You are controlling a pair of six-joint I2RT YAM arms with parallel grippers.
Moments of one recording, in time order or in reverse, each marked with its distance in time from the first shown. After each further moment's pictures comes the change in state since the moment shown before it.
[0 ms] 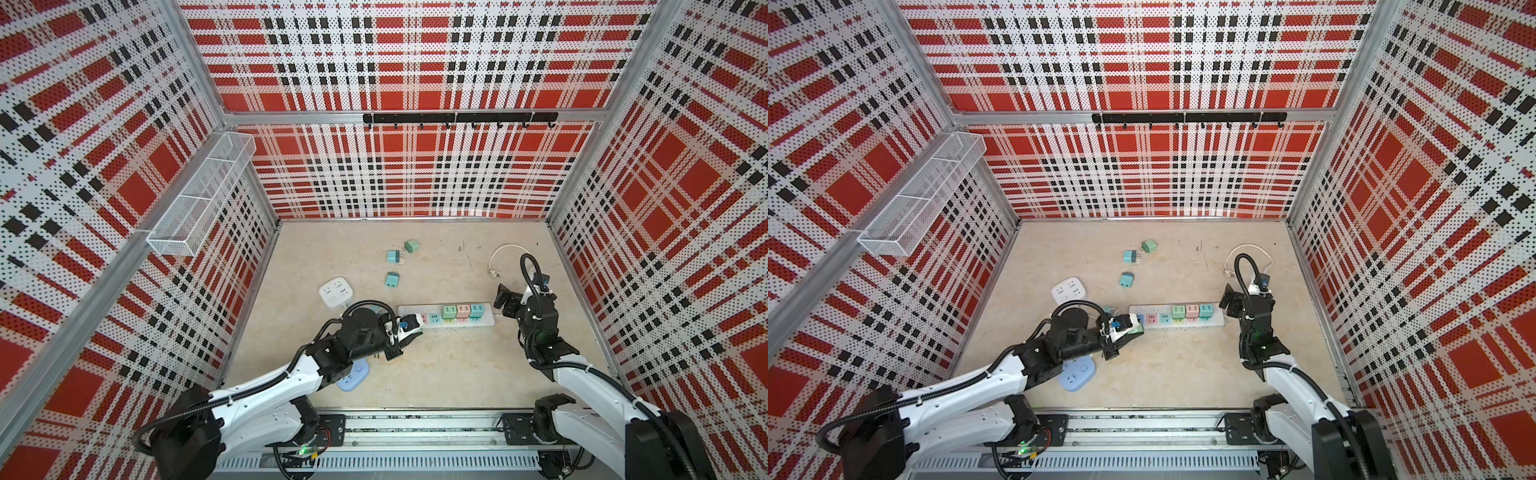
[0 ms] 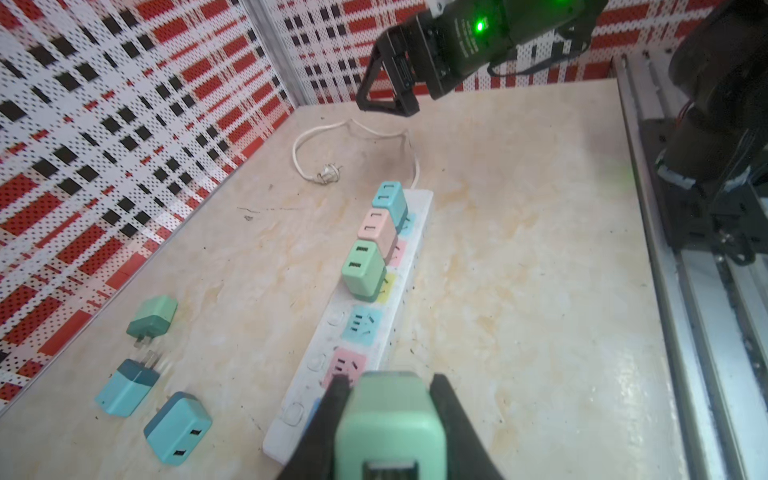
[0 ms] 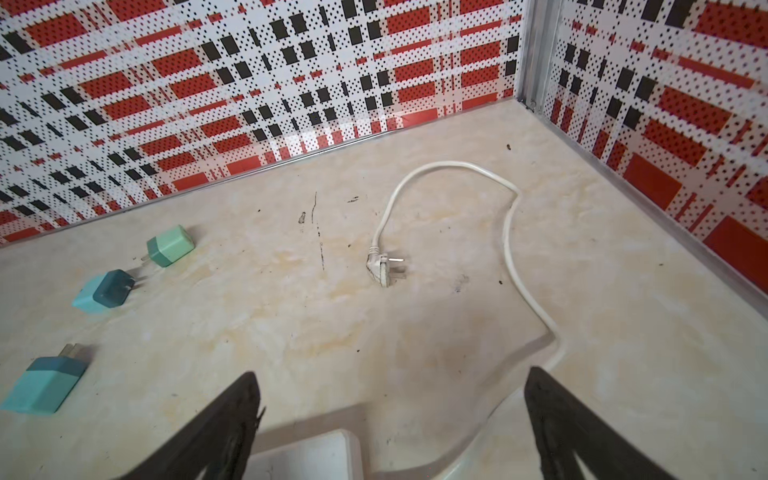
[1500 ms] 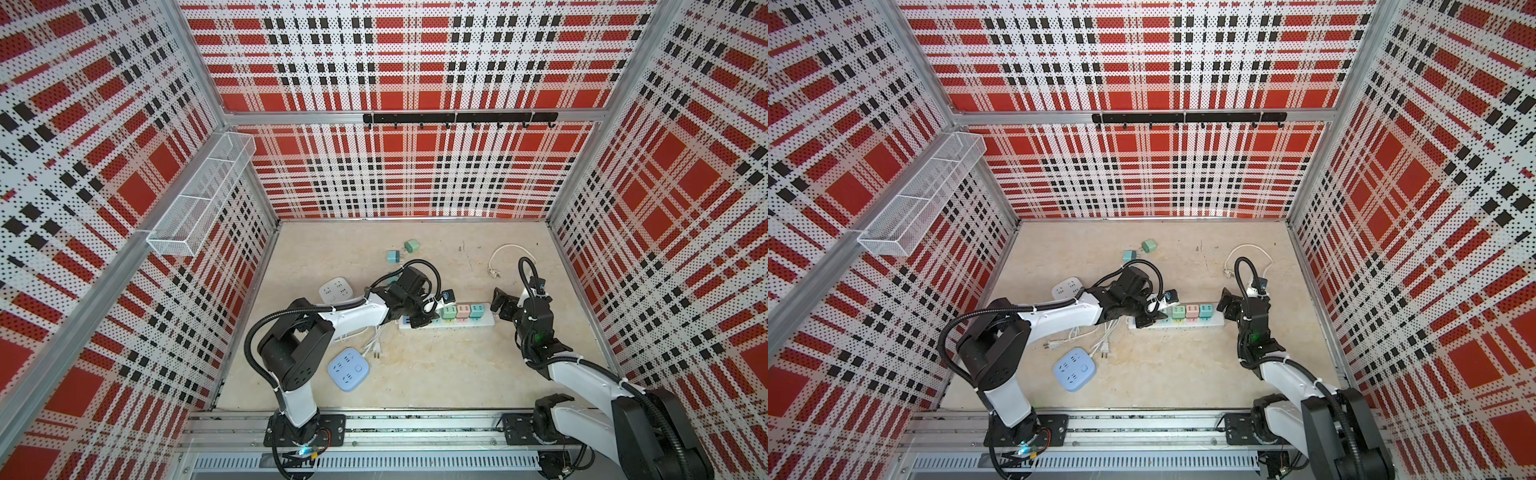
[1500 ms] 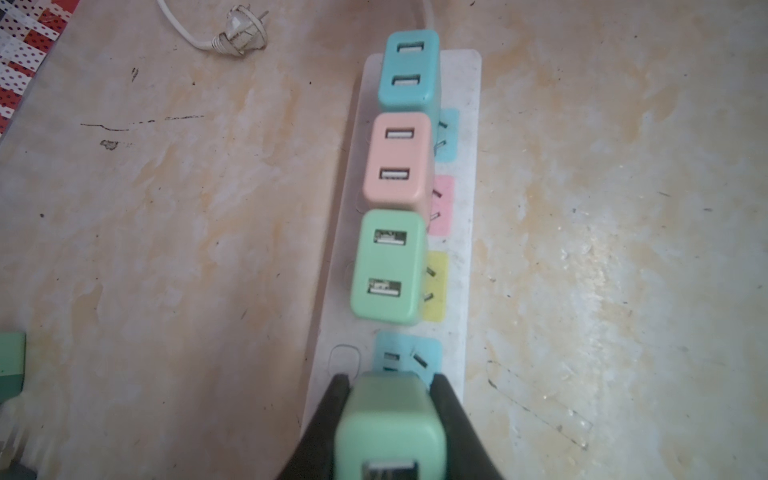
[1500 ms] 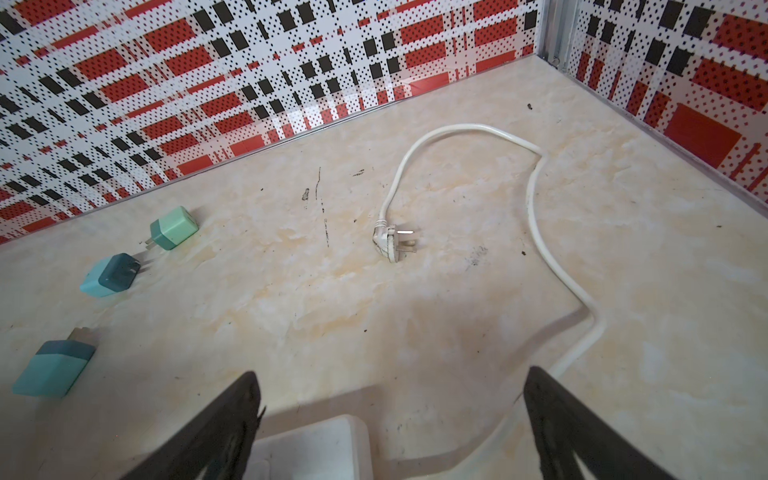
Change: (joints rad) left arm 0.085 0.711 0.585 -0.315 0.072 0.229; right arm -0.004 0.063 -0.010 0.055 -0.047 0.035
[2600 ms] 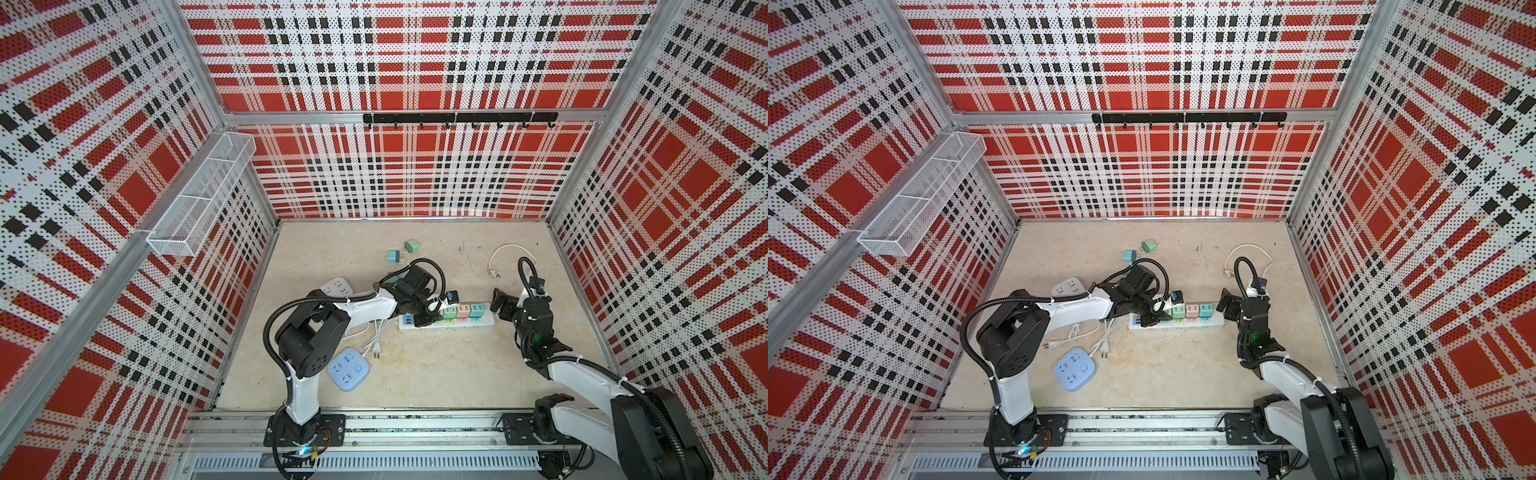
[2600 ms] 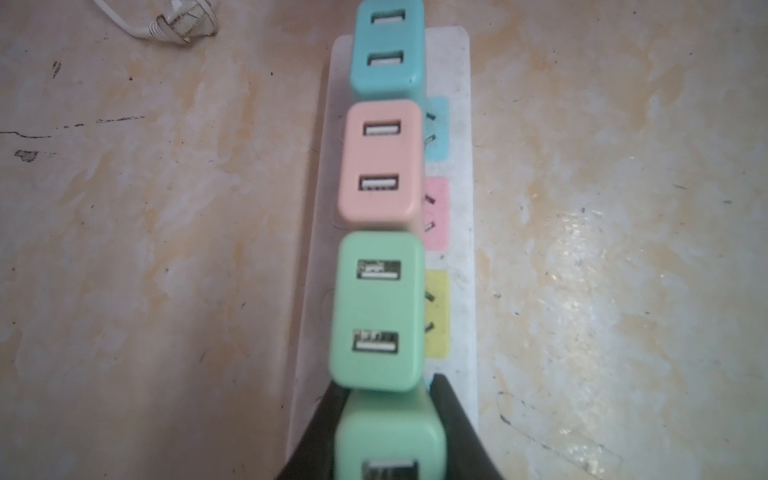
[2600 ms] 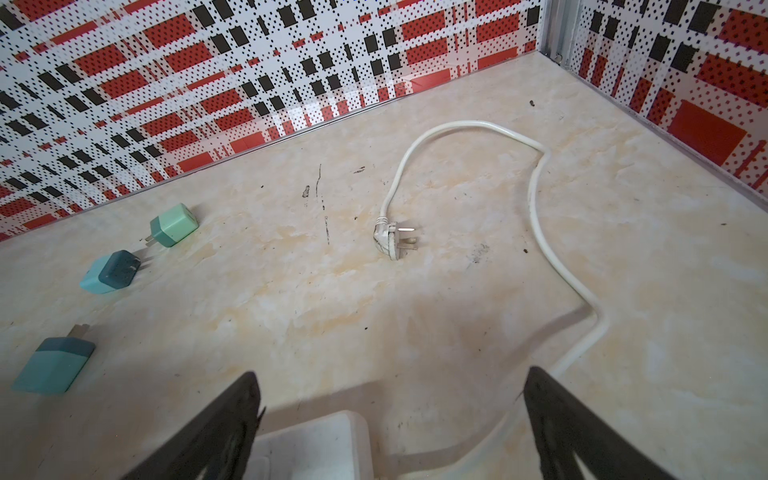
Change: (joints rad) left arm 0.018 0.125 0.096 -0.041 0.076 0.035; right arm 0.000 0.000 0.000 0.000 -0.003 0.000
